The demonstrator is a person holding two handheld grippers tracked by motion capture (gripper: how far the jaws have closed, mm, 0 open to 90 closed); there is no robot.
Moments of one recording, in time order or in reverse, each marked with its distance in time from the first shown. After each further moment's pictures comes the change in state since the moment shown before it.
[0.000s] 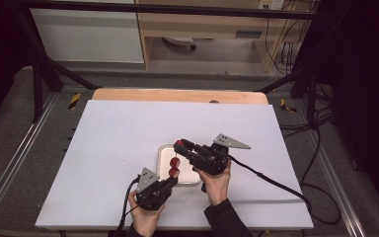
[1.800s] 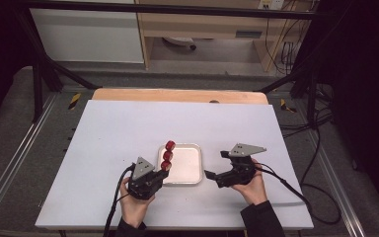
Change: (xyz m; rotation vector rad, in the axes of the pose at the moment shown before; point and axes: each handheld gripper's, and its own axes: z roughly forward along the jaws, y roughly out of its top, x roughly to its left) left arm 0.029 0.028 -0.006 0.071 0.019 0.067; right arm -0.049 -0.013 -0.069 0.409 -0.208 -0.308
